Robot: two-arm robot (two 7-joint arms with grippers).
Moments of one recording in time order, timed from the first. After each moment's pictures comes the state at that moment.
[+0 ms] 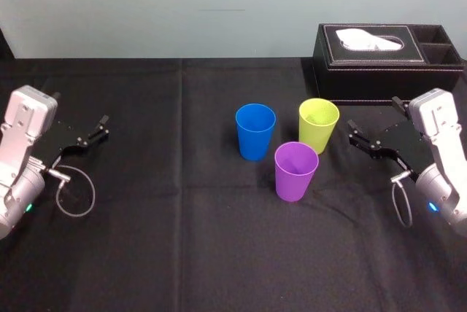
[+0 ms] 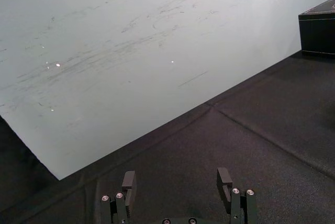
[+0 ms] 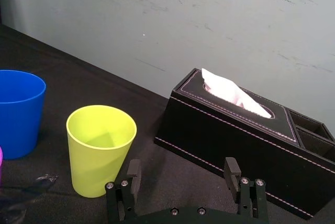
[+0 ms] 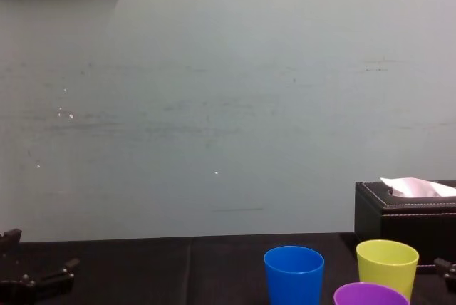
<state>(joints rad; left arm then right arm) -0.20 0.60 0.45 -1.41 -0.25 -0.12 0.03 0.20 0.60 -0.45 -1.41 0.25 -0.12 -0.03</state>
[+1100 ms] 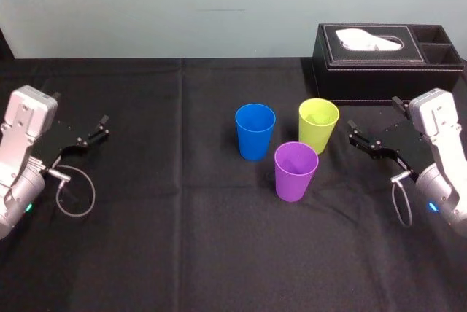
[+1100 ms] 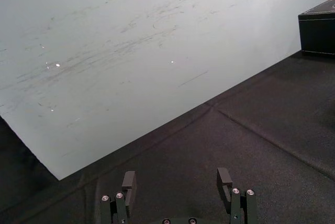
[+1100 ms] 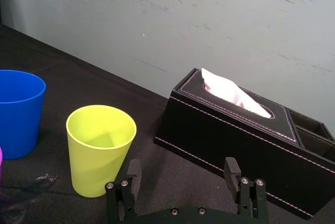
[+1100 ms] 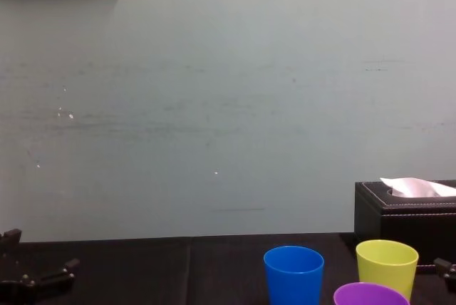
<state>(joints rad) -0.20 0.60 0.45 -1.41 -0.25 -0.12 0.03 0.20 0.60 -0.45 -1.41 0.25 -0.12 -0.03</state>
